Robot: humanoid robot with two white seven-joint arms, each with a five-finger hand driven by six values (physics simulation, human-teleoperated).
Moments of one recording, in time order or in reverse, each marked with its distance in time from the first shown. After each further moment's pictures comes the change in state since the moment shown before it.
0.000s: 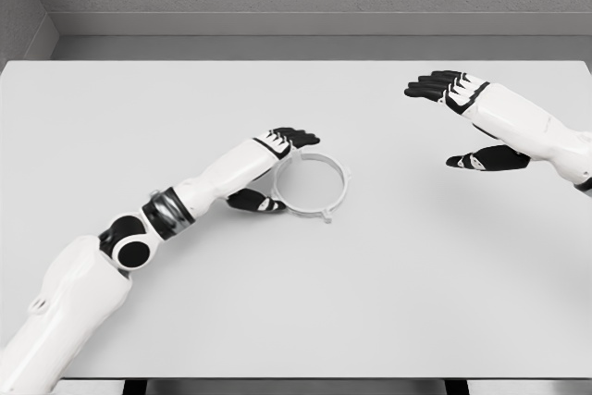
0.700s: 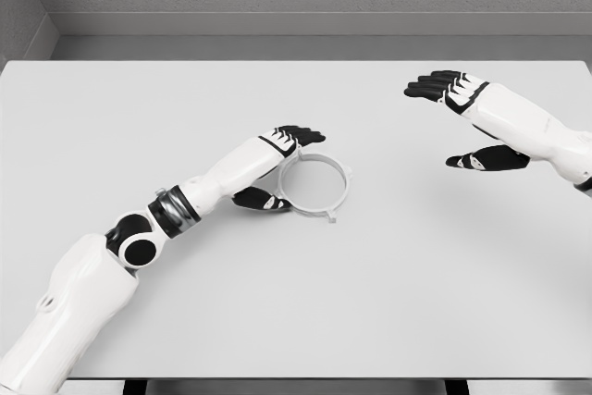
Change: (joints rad) left arm -0.008 -0.023 0.004 0.012 -0.013 0.000 0.000; right arm 0.000 0.000 0.000 -0.002 0.000 0.000 0.000
